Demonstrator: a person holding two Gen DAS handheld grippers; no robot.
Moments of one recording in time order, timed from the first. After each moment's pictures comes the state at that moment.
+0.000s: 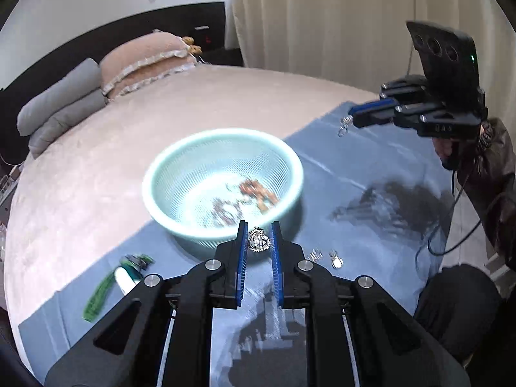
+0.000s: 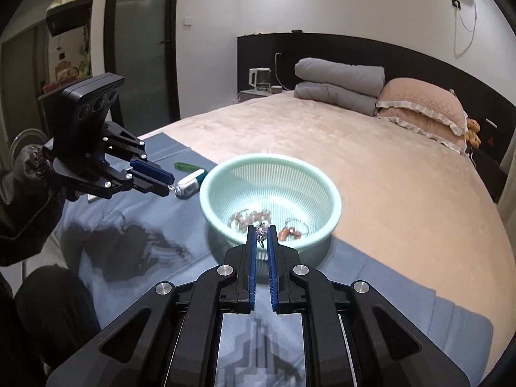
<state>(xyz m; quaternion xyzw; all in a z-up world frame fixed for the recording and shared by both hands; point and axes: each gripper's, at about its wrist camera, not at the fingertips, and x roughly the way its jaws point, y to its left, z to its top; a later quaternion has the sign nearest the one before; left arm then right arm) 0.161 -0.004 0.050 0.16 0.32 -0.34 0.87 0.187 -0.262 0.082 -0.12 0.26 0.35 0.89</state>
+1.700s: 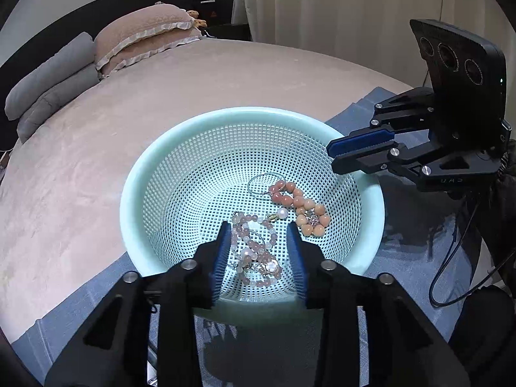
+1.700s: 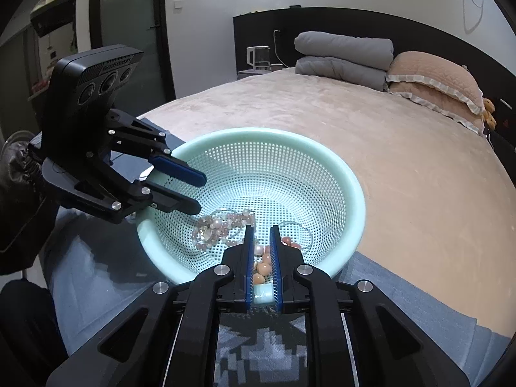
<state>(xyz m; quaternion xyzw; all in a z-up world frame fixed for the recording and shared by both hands) 0.243 -0.028 0.000 0.17 0.38 -0.33 0.85 0.265 -0.226 0.013 -0.11 0.32 0.36 0.87</state>
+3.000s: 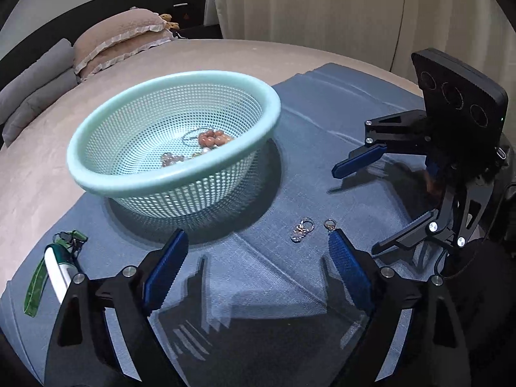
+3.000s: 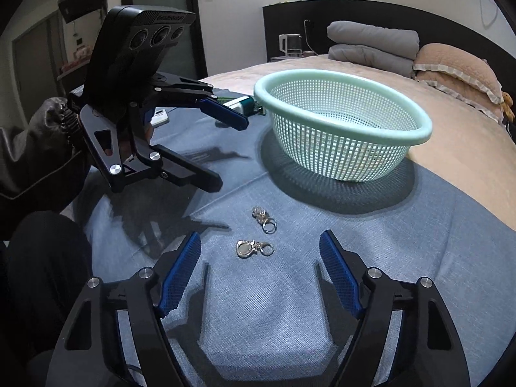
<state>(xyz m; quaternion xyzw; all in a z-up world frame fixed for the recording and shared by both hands) 0.160 -0.036 -0.042 0.18 0.37 -0.38 0.83 0.162 -0.223 -0.044 -0.12 0.34 0.41 0.84</state>
